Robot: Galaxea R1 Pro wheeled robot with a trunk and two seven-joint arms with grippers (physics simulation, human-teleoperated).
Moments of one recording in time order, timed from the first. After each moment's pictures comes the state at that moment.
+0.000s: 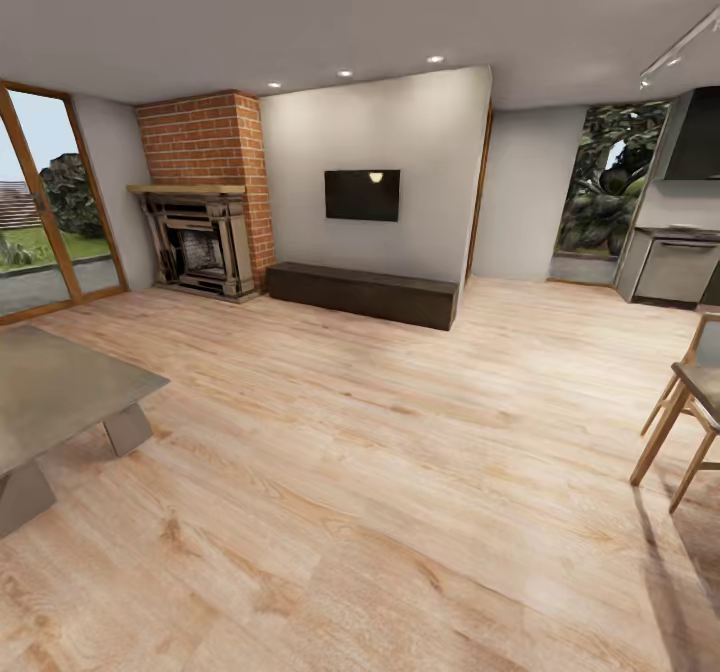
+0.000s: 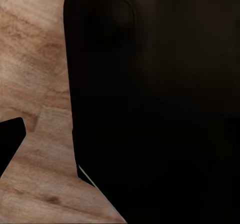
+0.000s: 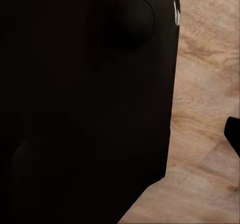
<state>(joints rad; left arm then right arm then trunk) 0.00 0.00 0.00 0.00 0.00 0.00 0.00 0.00 0.00 0.00 0.00 0.00 0.00 0.00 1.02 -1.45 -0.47</state>
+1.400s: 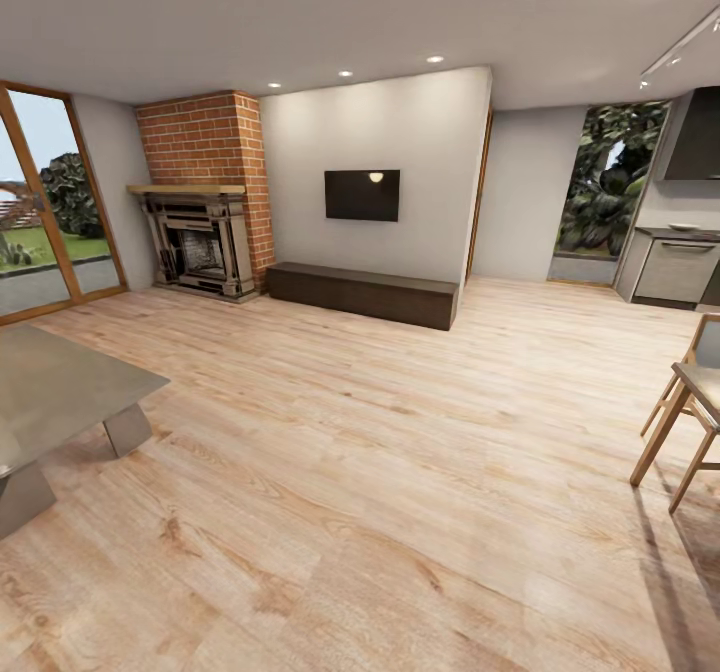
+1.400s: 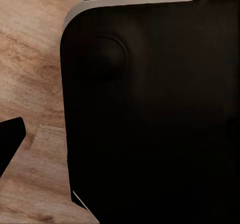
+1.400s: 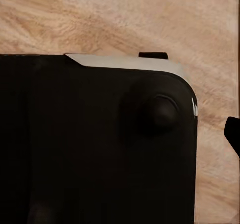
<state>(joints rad) 0.00 -0.01 0.00 -0.06 0.00 0.00 0.00 0.00 0.04 0.00 -0.03 0.00 -0.22 0.00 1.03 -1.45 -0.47</state>
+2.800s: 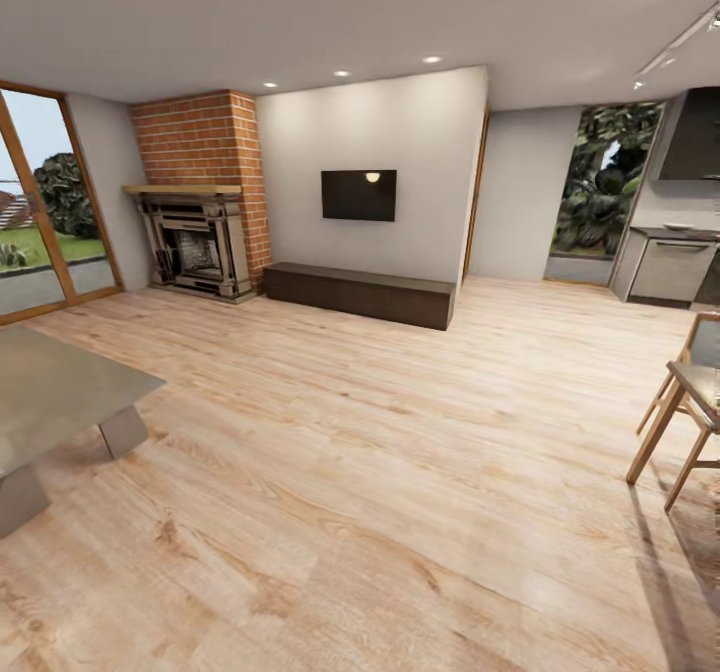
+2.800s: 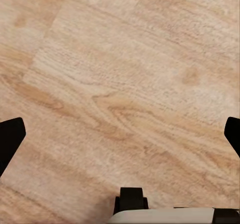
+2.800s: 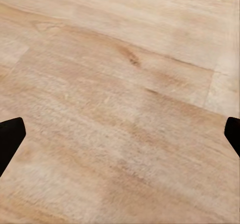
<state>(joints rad) 0.00 0.05 0.01 -0.59 0.01 -0.01 0.00 0.00 0.04 0.00 -0.56 0.00 -0.36 -0.01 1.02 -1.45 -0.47</state>
